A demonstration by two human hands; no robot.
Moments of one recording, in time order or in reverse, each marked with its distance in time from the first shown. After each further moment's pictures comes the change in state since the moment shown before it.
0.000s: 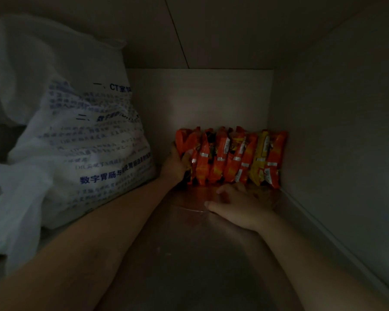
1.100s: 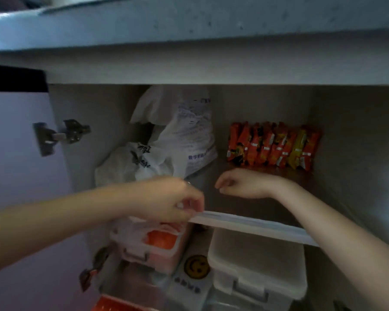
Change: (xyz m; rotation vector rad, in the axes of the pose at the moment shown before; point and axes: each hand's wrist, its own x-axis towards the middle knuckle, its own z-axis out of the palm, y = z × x) left_hand -0.257 0.199 -0.302 0.799 -0.900 0.285; right_hand -0.131 -0.154 -0.026 -0.144 -0.358 -0.452
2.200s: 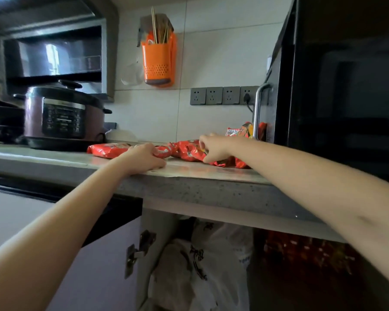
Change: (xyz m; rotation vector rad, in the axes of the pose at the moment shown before) left_hand -0.086 -0.201 -0.251 -0.188 0.589 -0.704; right_hand 0.144 -0.265 -0.247 -0.566 0.281 0.023
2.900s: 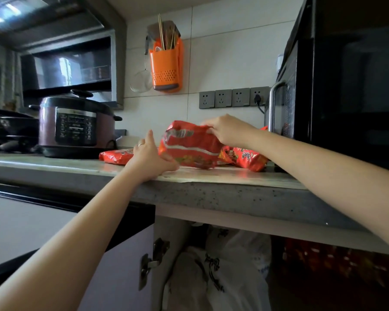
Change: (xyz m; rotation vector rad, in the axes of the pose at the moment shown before) left_hand -0.001 -0.005 0.003 -0.213 0.209 -0.031; right_hand 0.015 0.007 -0.016 0.168 0.498 -0.264
